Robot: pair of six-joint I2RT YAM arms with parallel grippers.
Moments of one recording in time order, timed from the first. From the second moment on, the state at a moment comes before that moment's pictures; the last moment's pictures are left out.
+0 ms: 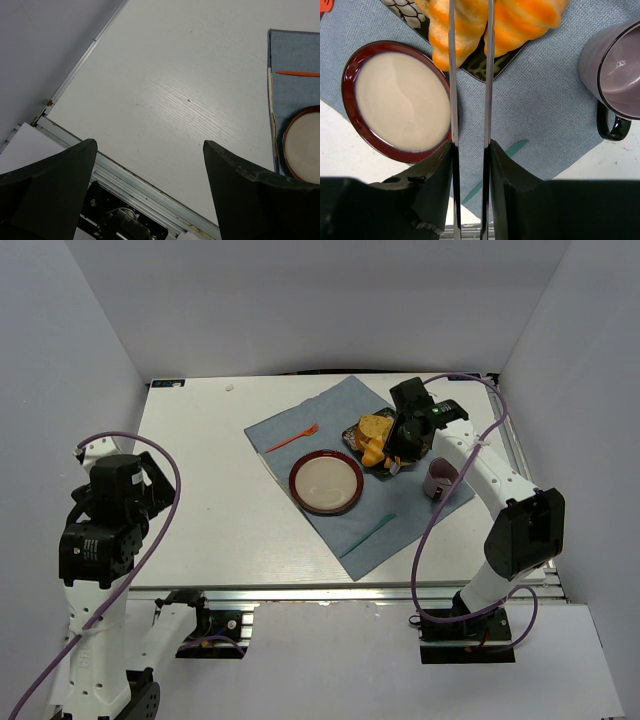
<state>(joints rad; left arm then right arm) -0.07 0.79 1.39 -1.26 -0.49 -0.44 0.45 1.64 1.52 -0.93 0.16 0.71</state>
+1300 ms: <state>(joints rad) -0.07 0.78 1.37 -1.25 -0.48 -0.43 0.62 1.43 1.54 -0.90 -0.09 0.65</state>
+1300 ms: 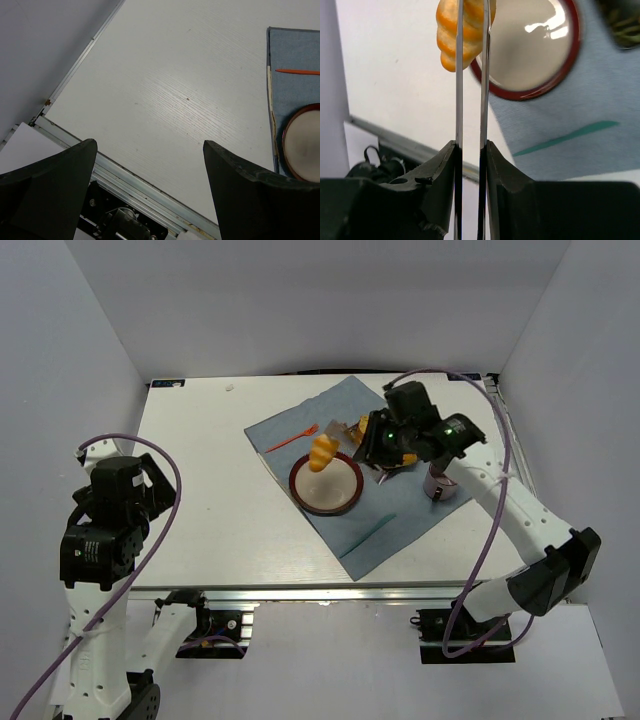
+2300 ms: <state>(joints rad) -0.07 0.78 1.37 -1.26 -0.48 -0.44 0.68 1.57 1.32 -0.67 -0.13 0.65</state>
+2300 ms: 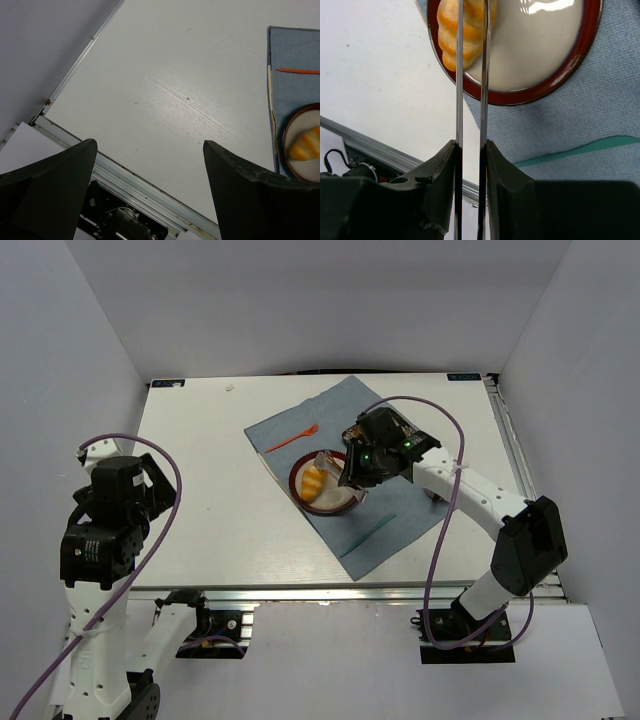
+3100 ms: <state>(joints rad) -0.07 0.78 1.35 -1.26 -0.47 -0.43 0.67 1.57 1.31 -0.74 -0.07 0.67</state>
